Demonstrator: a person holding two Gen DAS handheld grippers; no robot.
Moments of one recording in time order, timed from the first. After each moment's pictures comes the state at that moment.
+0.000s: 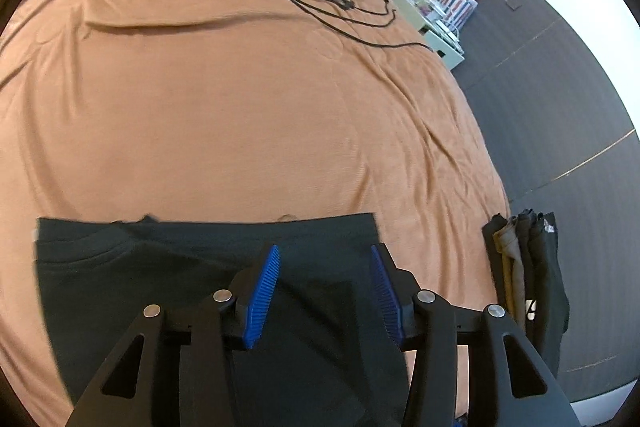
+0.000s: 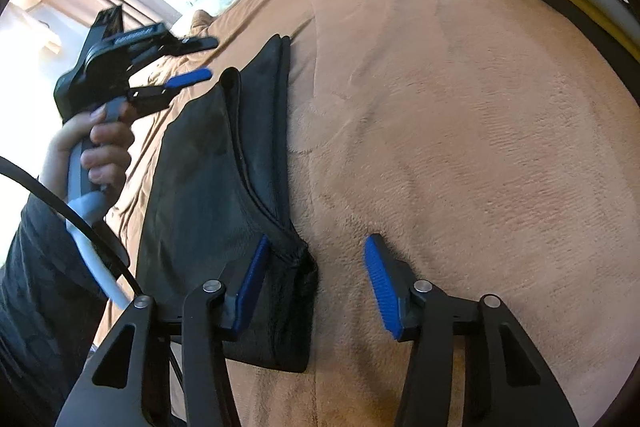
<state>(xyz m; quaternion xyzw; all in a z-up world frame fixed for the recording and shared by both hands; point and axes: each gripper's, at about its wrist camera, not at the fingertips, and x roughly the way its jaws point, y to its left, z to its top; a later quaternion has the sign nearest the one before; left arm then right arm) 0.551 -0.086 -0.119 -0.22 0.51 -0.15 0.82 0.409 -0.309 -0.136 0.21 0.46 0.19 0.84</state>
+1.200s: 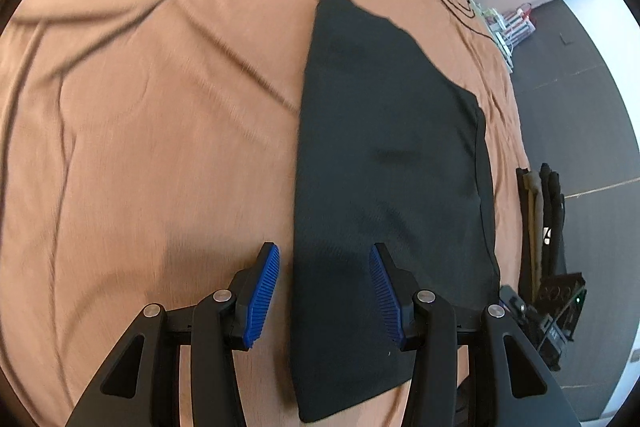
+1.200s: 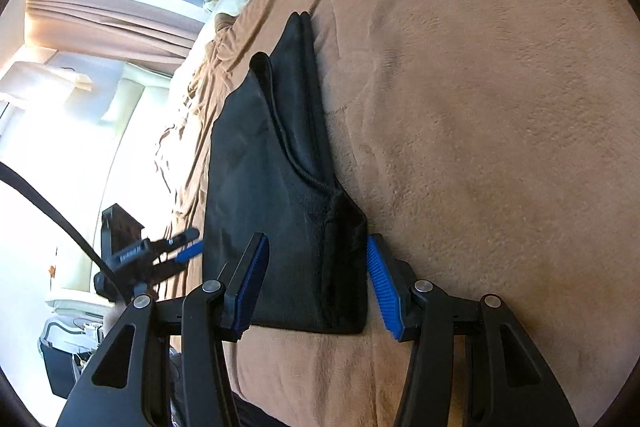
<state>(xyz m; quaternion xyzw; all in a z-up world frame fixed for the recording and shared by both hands) 0.356 0.029 -0.169 -0.31 0.56 -0.08 0.76 0.421 -0.326 -0.166 0.33 0.48 0.26 0.77</state>
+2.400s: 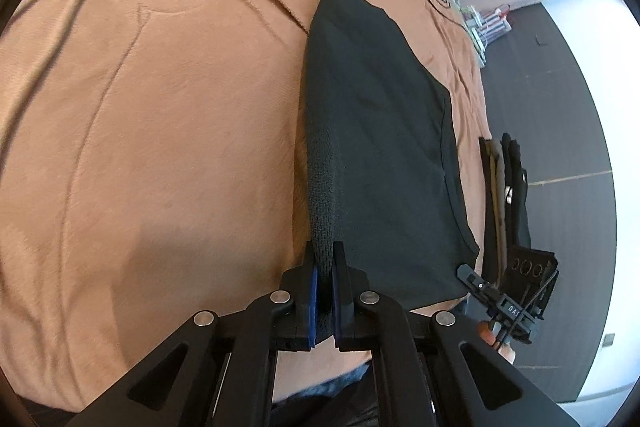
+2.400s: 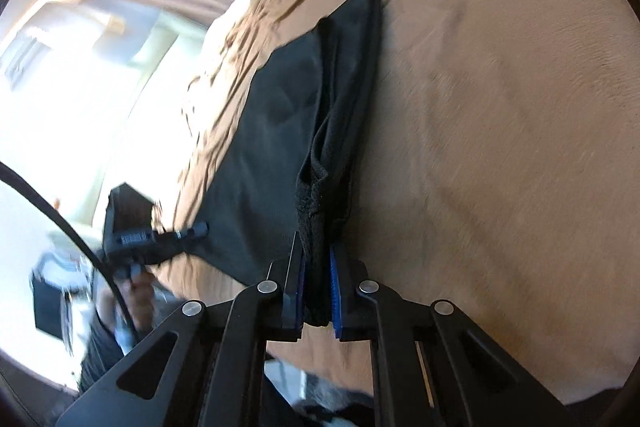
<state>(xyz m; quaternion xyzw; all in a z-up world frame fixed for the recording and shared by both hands) 0.272 0.049 -0.156 -0.35 0.56 -0.13 0.74 0.377 -0.301 -0.157 0.25 0.48 0.34 0.77</state>
